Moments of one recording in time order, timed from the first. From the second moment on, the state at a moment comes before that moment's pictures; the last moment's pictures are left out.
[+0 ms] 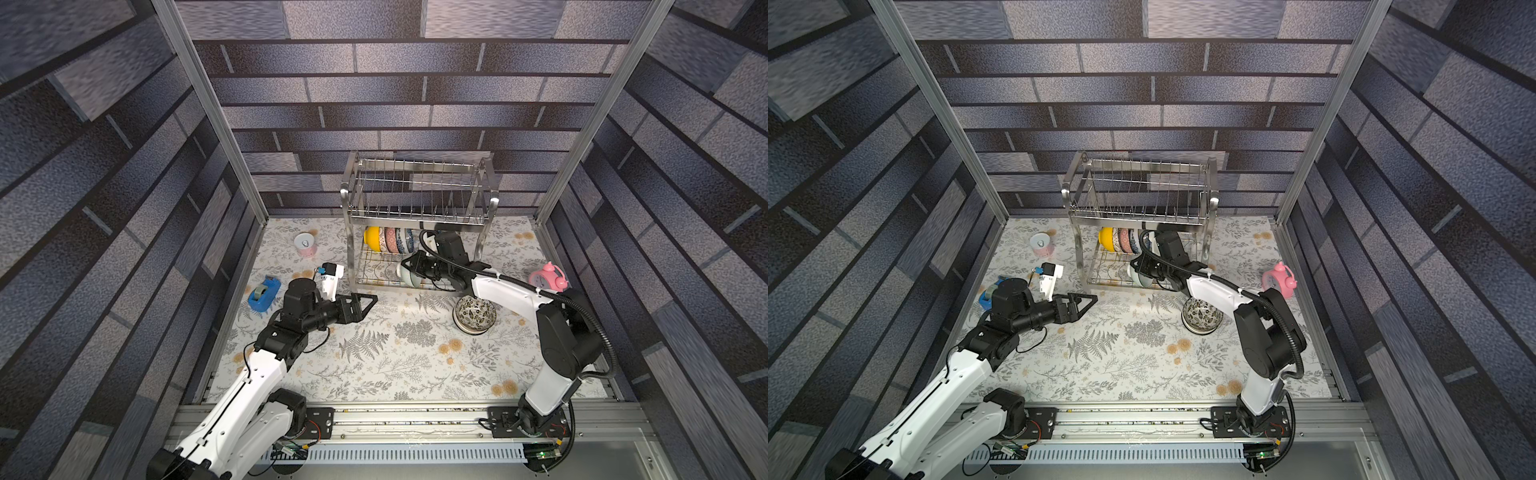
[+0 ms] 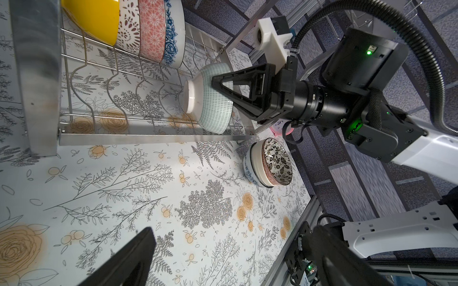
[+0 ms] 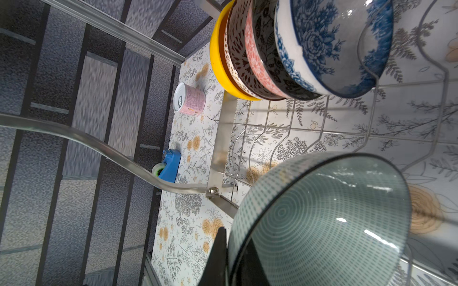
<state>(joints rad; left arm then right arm) -0.31 0.84 0.60 -0.19 0.61 -0.55 0.57 1.74 1.18 0.01 -0.36 0.83</state>
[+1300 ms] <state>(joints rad) -0.31 0.87 0.61 -0.18 0.63 -0.55 0.52 1.90 1.31 0.11 -0.01 0.91</state>
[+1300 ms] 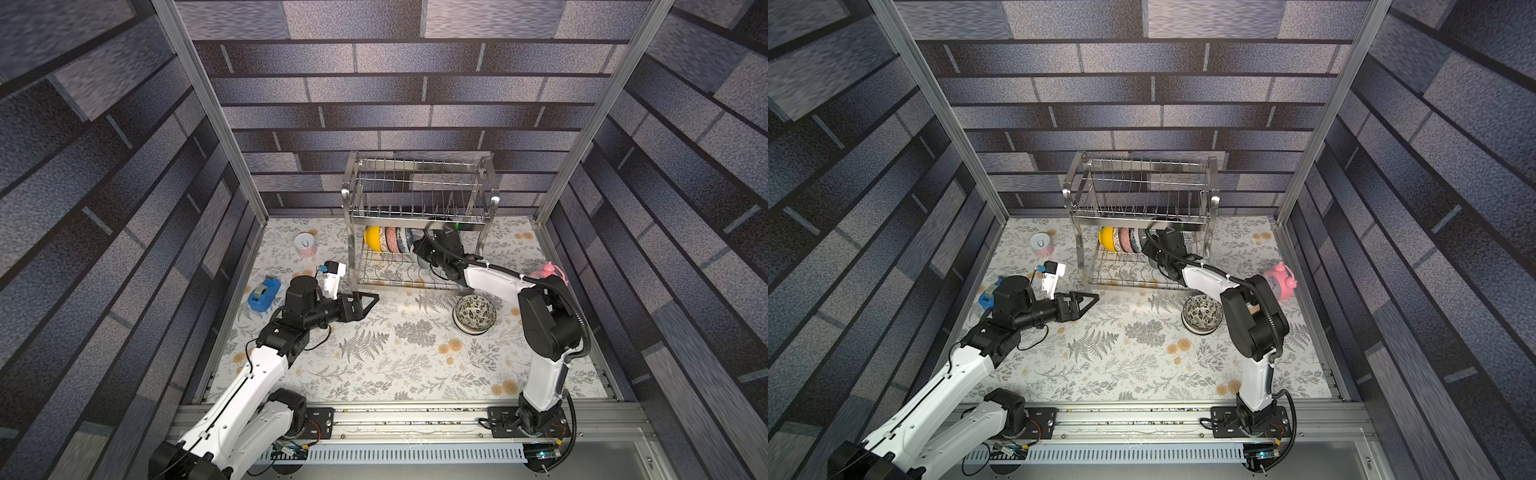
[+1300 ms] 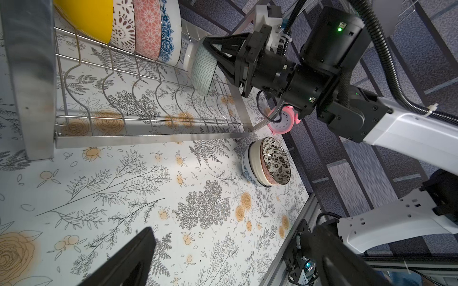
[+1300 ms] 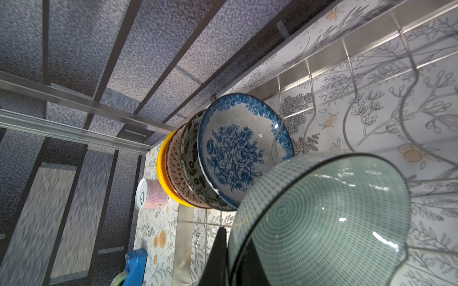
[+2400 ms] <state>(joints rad) -0.33 0.87 0.63 -0.25 0.62 -0.52 0.42 2.17 1.51 0.36 -0.39 0.91</state>
